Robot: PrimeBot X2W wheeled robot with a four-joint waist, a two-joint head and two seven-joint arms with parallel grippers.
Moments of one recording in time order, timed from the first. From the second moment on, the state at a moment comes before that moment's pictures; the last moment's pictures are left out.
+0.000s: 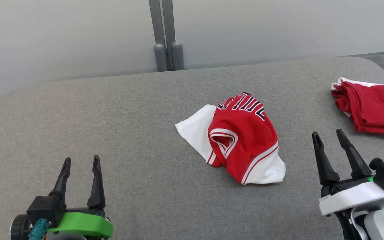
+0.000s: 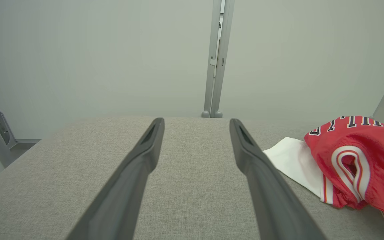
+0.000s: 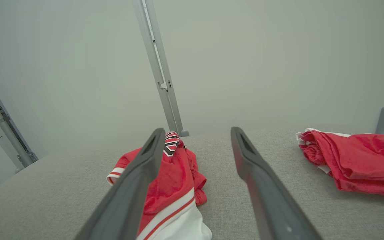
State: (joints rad) left arm 0.00 0.27 -0.26 0.07 -0.44 0.15 -0.26; right arm -0.04 -0.25 0.11 0.08 0.44 0.13 -0.26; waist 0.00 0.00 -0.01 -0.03
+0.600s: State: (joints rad) left arm 0.00 0.23 -0.23 0.11 -0.40 0.09 -0.26; right arm -0.05 -0.25 0.12 0.08 0.45 0.13 -0.26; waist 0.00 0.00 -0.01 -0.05
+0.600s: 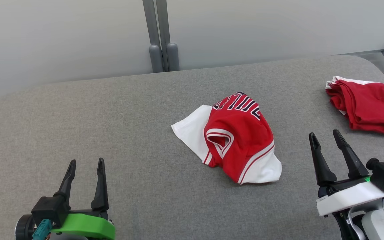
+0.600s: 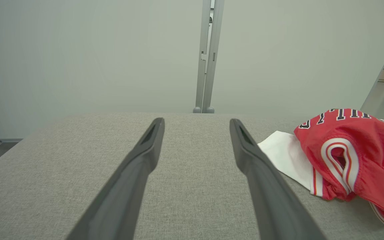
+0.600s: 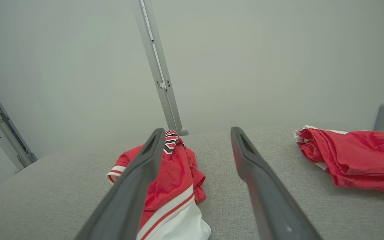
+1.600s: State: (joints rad) left arm -0.41 0.10 -0.34 0.48 -0.57 0.01 0.24; right arm -0.21 -0.25 0.18 0.08 0.47 0.13 -0.26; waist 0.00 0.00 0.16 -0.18
